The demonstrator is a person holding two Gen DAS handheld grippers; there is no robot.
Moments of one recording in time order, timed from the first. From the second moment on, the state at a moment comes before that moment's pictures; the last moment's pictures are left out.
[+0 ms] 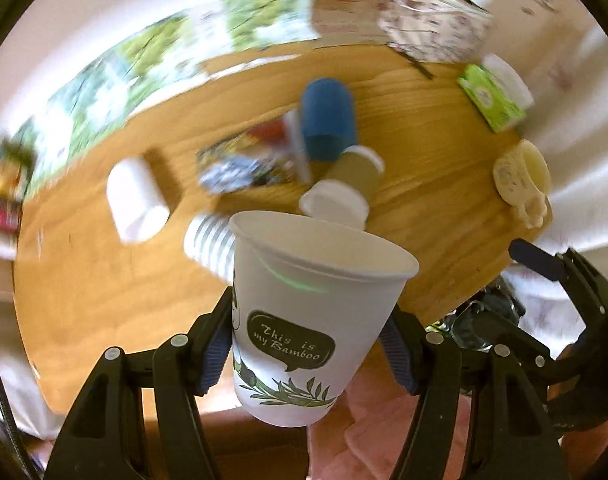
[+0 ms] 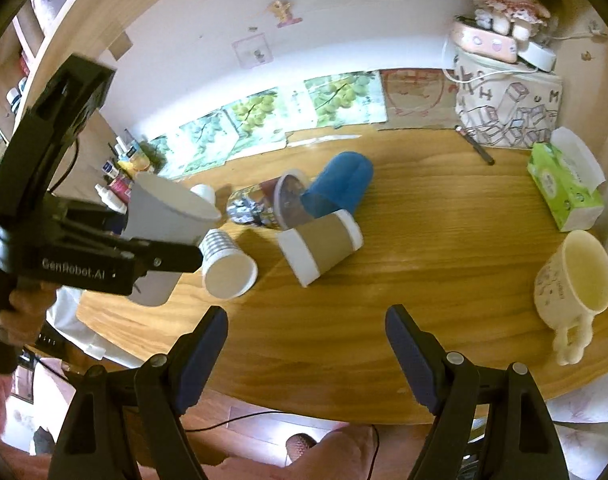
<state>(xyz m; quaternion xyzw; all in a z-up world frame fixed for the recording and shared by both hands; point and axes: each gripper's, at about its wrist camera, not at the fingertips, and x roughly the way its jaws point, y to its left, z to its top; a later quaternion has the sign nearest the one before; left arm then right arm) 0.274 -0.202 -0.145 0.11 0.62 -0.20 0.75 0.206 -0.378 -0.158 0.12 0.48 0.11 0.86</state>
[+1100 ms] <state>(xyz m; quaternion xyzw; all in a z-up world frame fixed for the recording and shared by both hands) 0.271 -0.119 -0.256 -0.07 0.70 -0.10 0.70 0.257 -0.301 -0.201 0.08 0.58 0.18 0.79</state>
